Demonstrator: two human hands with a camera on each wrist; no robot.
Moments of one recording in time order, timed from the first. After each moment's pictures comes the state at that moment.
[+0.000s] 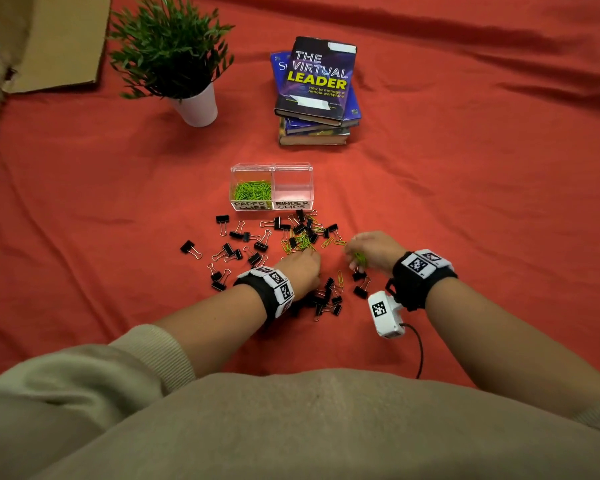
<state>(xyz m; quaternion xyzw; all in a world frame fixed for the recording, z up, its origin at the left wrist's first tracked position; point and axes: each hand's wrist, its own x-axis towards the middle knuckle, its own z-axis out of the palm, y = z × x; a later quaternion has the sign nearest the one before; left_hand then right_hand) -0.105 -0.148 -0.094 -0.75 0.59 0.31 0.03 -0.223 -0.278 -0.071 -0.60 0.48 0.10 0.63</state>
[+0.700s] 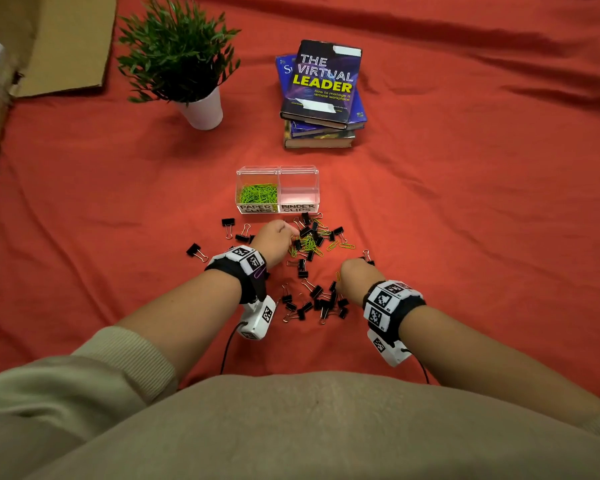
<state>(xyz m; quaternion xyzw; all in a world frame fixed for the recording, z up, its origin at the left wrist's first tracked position) -0.042 -0.152 -0.080 -0.80 0.25 0.44 -0.33 -0.208 -0.221 -0.075 -0.84 0.39 0.31 0.23</state>
